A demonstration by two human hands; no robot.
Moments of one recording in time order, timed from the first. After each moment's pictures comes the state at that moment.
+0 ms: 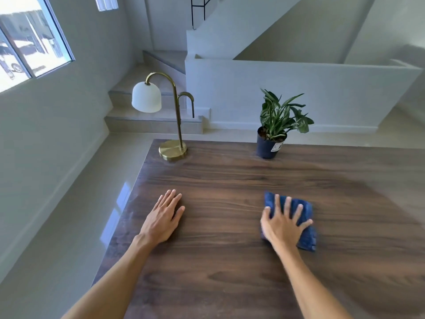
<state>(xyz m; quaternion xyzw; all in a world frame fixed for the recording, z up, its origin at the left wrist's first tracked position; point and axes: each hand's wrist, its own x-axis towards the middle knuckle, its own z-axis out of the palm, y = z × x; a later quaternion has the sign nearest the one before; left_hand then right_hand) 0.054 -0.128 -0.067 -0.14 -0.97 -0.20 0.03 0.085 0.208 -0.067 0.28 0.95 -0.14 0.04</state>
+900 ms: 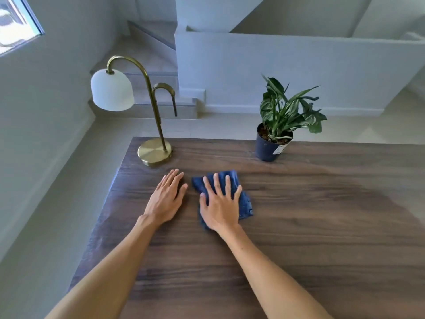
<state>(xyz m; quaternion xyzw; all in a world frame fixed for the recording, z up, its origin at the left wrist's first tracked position) -0.082 -0.078 -0.076 -0.13 -0.96 -0.23 0.03 -0.041 0.108 -0.071 0.00 0.99 -0.14 0.02</state>
